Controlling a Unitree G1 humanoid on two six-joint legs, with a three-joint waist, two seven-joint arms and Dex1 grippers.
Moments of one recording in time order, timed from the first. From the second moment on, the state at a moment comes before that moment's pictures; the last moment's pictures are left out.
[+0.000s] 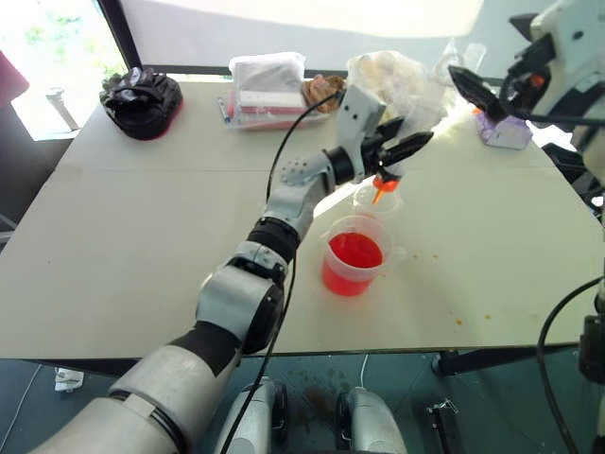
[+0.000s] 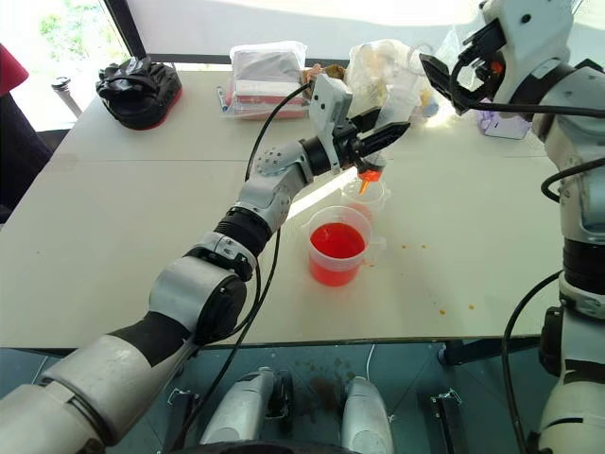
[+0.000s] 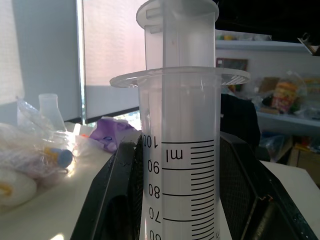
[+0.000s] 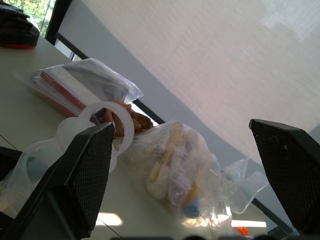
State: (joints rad) left arm -1.27 -0.14 0.03 1.04 -0.24 -0.17 -0.80; right arm -0.89 -0.91 -0.07 -0.07 0.29 0.54 0.52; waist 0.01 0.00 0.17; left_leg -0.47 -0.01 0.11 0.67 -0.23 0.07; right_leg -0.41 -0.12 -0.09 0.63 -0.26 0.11
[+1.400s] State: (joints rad) left arm -1.33 -0.14 0.12 1.08 -0.26 -0.15 -0.77; right arm -0.77 -0.68 -0.13 -0.33 0.25 0.74 0.57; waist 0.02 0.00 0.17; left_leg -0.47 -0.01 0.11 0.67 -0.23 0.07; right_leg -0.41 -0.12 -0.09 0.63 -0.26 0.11
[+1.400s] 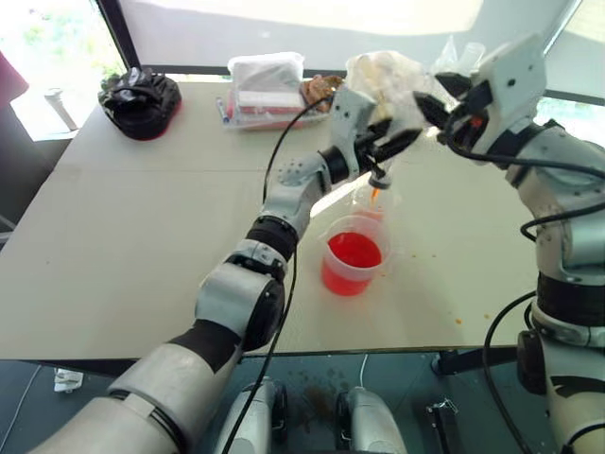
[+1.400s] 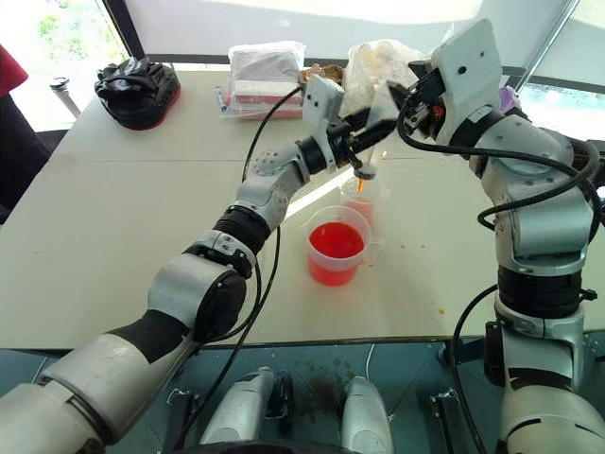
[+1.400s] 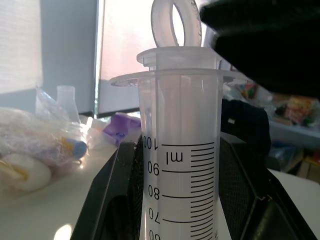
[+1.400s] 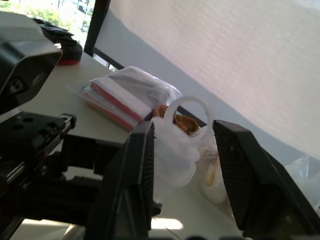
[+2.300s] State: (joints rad) left arm -1.04 0.39 -0.01 0.28 -0.46 1.51 -0.53; right arm -0.53 -0.87 -0.54 -0.63 1.05 1.29 0.69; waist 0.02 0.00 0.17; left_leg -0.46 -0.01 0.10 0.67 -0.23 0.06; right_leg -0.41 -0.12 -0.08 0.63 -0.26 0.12
